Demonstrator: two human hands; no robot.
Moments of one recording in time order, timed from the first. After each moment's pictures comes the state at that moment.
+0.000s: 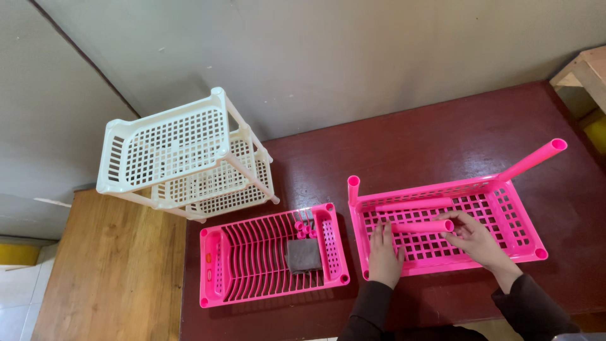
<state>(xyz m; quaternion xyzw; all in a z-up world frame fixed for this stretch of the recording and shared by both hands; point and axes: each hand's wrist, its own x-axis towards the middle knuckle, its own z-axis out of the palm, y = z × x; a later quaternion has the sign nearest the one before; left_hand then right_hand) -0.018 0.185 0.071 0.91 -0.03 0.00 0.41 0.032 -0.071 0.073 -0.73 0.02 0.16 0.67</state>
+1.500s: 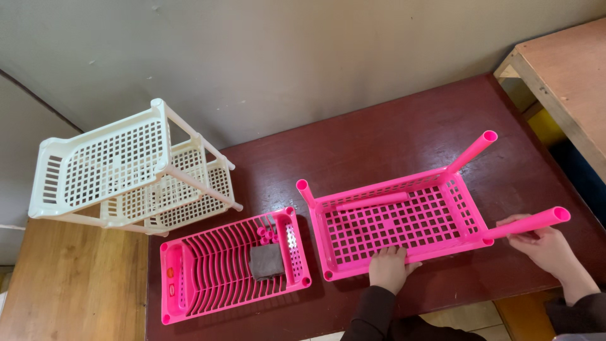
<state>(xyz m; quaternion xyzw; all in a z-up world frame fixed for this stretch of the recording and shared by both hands) -0.042 0.078 0.023 0.95 -0.18 -0.04 0.26 -0.024 -0.288 0.096 -0.86 0.07 0.02 0.50</state>
